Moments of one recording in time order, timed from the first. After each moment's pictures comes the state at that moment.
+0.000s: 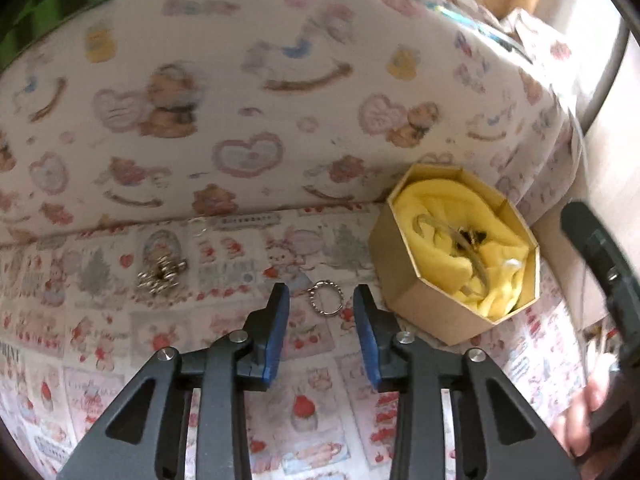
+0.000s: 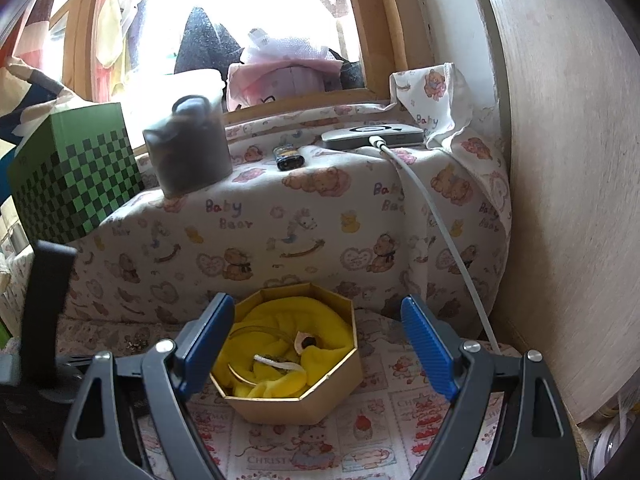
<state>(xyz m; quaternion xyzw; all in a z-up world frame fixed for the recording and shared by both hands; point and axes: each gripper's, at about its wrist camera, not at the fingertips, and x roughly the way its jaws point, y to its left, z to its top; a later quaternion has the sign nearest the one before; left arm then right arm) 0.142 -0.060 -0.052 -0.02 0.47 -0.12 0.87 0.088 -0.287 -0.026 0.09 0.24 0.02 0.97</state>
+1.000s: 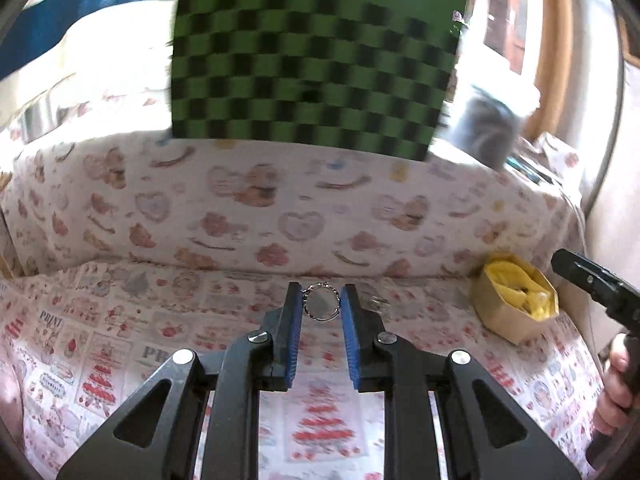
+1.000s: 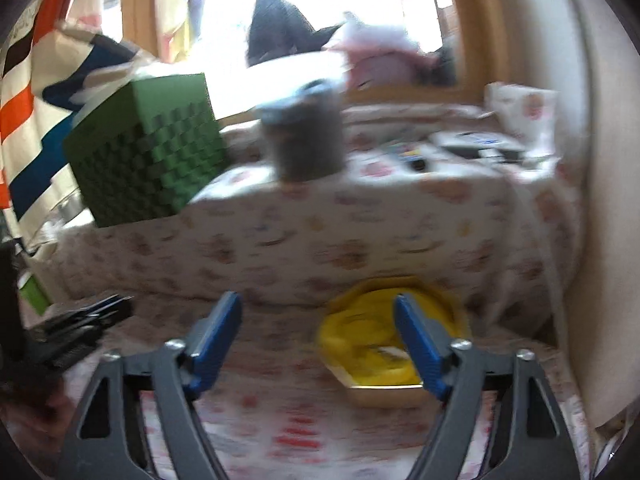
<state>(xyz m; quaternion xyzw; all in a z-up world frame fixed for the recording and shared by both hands) 0.082 0.046 -0.006 -0.07 0.31 -0.04 0.95 0.091 -0.214 0.004 0.06 0.30 0.13 0.94</state>
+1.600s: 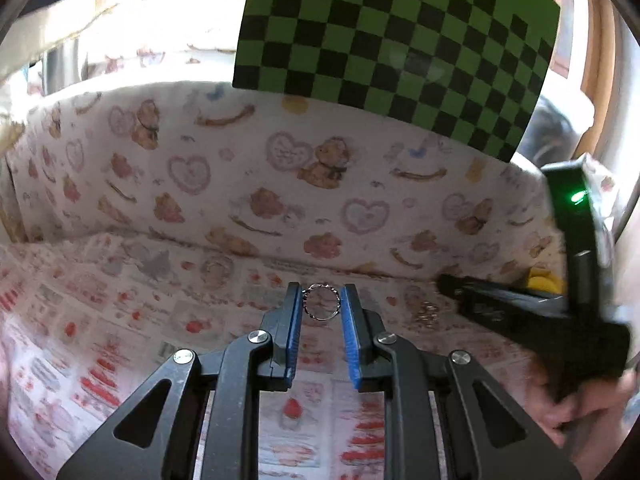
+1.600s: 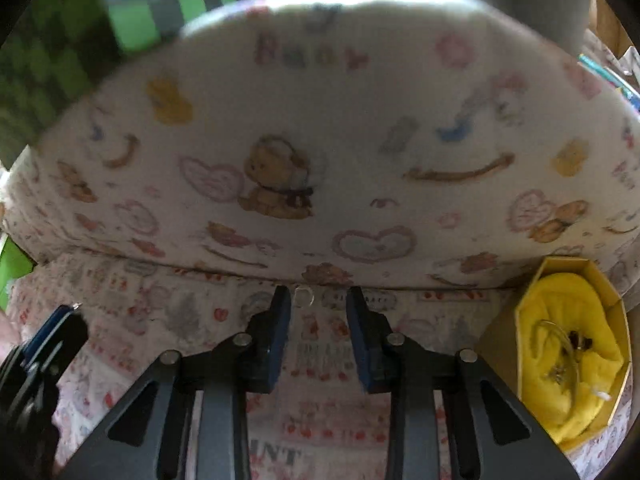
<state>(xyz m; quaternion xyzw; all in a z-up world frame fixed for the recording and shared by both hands) 0.093 0.088 -0.032 -0.11 0.32 0.00 0.94 0.200 -0.090 -0.073 0.01 0.45 0.11 0.89</state>
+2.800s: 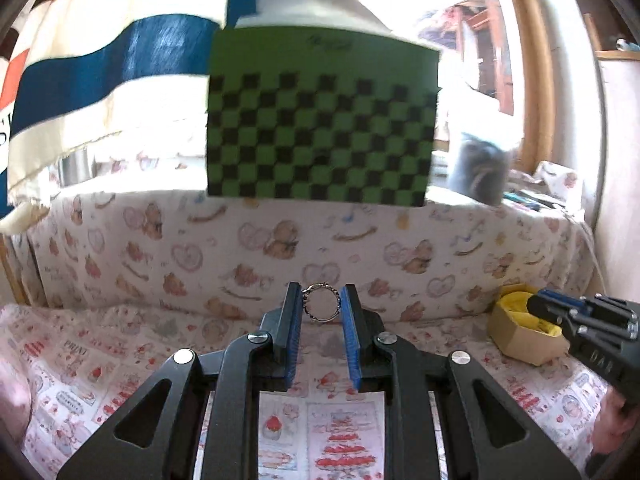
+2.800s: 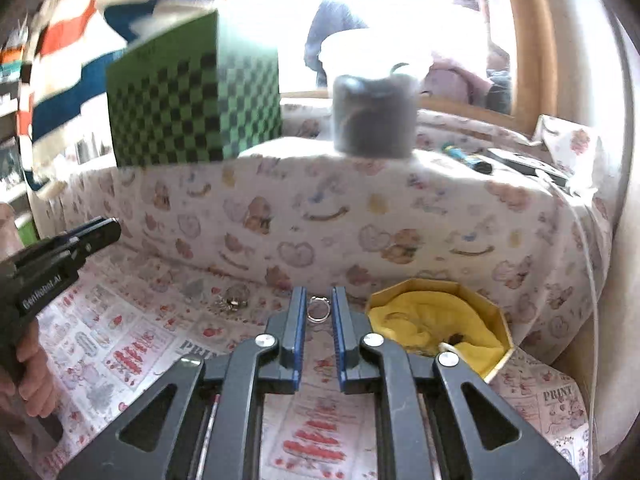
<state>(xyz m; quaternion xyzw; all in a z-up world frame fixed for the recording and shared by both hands) 0.033 0.055 -0.009 -0.04 0.17 -0.01 0.98 0.066 -0.184 -0.029 -0.02 0.24 0.16 0.96</state>
